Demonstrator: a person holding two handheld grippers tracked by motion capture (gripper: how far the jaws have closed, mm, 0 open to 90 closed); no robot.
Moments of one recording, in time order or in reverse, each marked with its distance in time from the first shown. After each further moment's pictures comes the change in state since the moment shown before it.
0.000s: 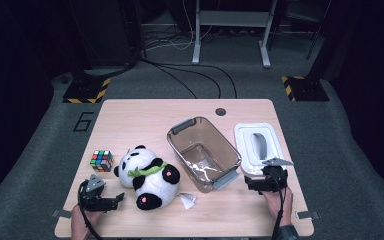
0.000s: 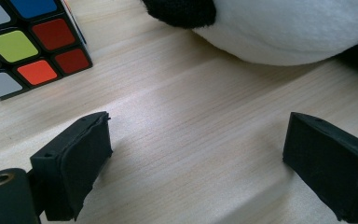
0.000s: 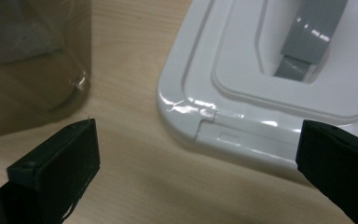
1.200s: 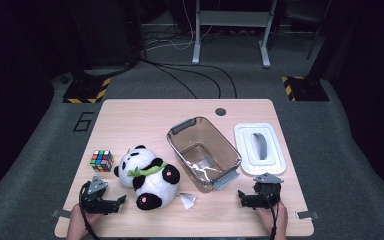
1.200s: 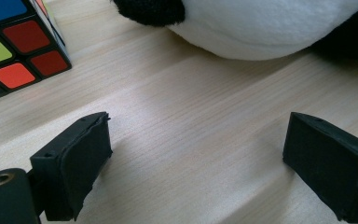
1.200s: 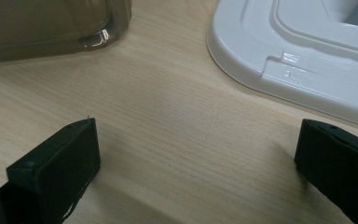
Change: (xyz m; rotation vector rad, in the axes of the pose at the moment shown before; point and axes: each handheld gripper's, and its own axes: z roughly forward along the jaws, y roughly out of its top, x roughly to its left) left arm -0.007 -0.001 -0.001 0.001 -0.031 0.027; right arm 0.029 -0.039 0.006 -0.005 -0.019 -0.099
